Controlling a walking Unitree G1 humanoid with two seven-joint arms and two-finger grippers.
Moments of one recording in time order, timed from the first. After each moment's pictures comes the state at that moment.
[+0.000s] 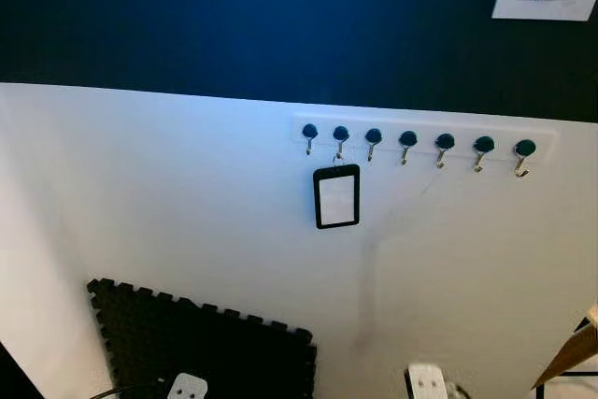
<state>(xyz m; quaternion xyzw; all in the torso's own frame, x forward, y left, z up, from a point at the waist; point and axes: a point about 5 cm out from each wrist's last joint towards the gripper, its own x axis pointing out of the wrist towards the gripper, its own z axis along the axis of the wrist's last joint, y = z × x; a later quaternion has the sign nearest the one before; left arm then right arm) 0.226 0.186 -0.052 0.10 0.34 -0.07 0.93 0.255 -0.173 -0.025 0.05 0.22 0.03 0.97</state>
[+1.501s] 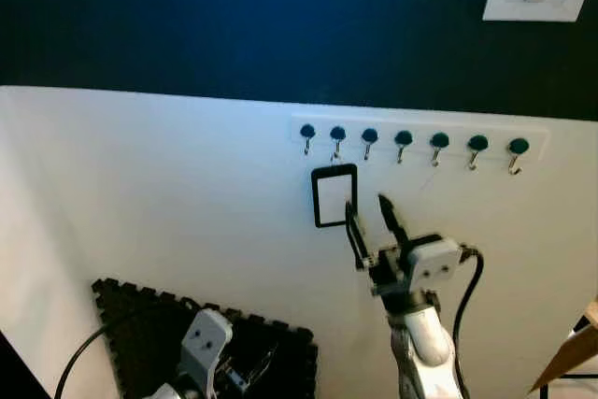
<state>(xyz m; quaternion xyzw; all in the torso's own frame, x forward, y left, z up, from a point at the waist) 0.253 0.142 0.073 0.07 -0.03 -0.32 0.94 0.303 -0.114 0.196 0.01 -0.36 0.13 0.92</state>
